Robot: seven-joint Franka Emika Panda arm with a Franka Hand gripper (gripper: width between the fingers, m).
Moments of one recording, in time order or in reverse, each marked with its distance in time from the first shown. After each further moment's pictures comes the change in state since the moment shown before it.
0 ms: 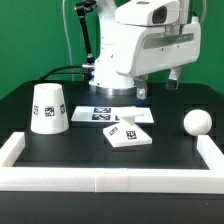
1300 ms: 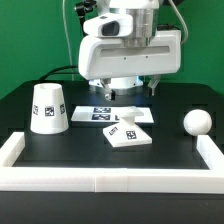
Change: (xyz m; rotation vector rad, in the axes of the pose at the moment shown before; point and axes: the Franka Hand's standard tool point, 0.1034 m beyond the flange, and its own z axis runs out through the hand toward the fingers) arm -0.069 -0.006 0.030 0.004 -0.001 0.405
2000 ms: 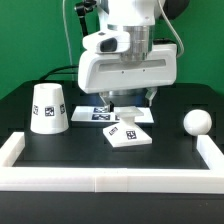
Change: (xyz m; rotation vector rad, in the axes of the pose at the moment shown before) arm -0.011 -0.005 0.029 0.007 -0.002 -0.004
